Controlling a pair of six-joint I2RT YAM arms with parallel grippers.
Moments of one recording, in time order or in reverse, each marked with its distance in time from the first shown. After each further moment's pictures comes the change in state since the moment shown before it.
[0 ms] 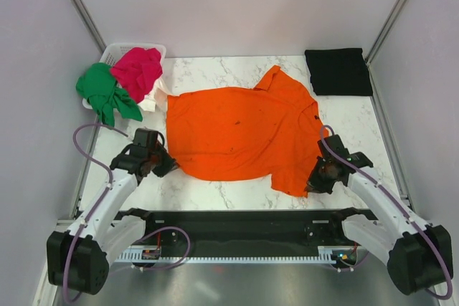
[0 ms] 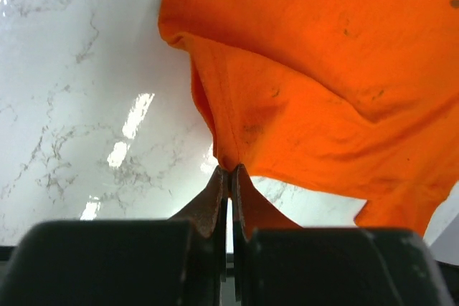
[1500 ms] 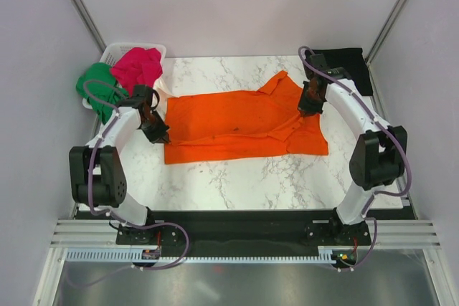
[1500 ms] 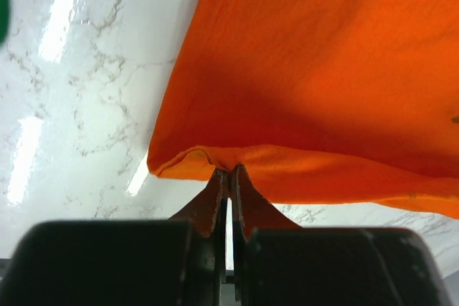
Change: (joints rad) left arm 0.181 0.620 0.534 -0.194 0.047 0.266; right arm -0.069 0.771 0.986 -0.072 0.208 -0.277
